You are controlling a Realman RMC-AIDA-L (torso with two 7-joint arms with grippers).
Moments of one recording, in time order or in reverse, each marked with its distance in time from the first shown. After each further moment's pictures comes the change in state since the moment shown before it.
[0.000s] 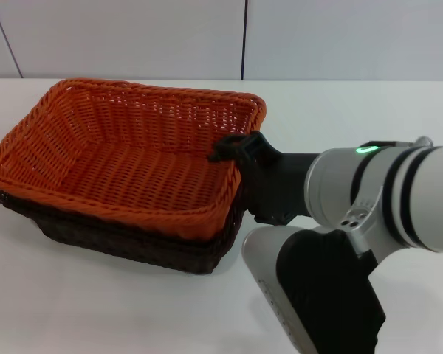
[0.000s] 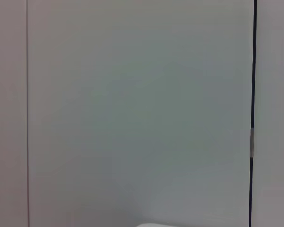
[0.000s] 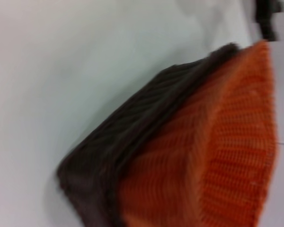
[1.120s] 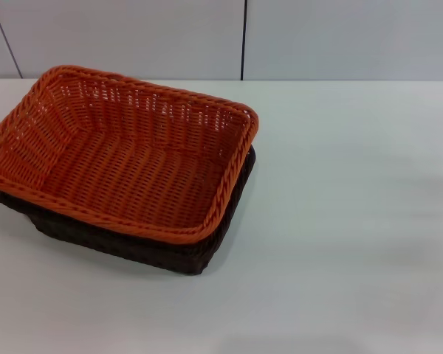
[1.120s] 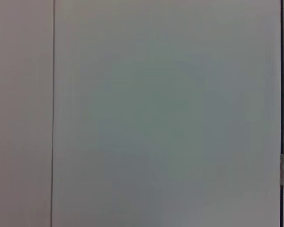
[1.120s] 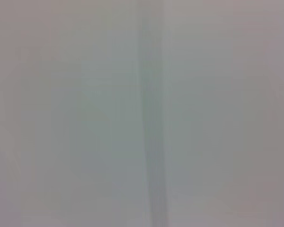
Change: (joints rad) left arm -0.032 0.004 -0.075 0.031 0.005 0.050 0.006; right arm -0.290 0.003 0.358 1.018 0.665 1.867 1.093
